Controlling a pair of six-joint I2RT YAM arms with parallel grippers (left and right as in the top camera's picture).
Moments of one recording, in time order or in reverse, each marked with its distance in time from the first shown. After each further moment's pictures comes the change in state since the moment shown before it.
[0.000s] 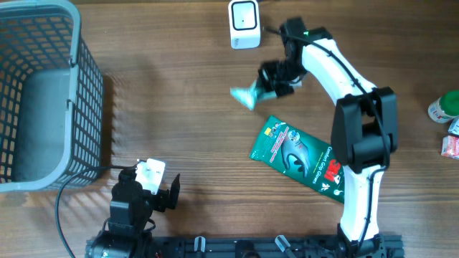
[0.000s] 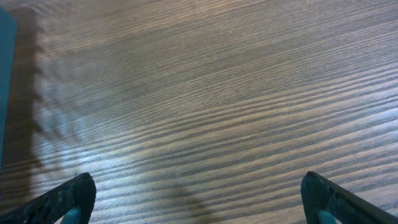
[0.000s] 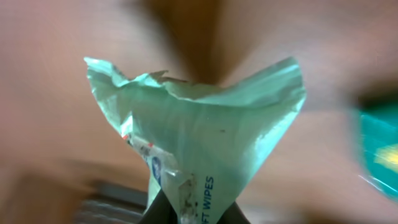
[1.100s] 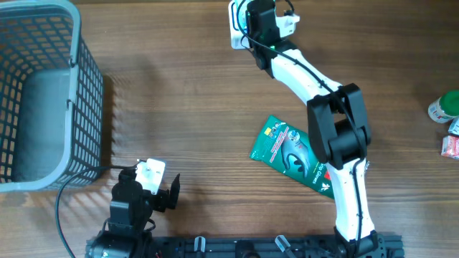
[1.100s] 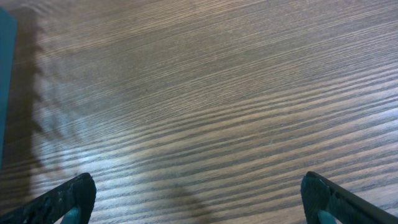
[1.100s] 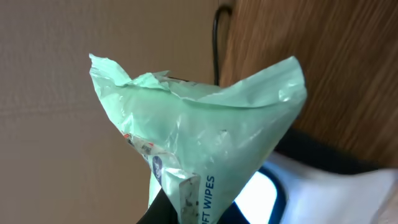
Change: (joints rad) left arm 0.000 0.000 0.000 0.000 0.000 0.000; right arm 0.122 0.123 0.020 0.980 0.836 0.203
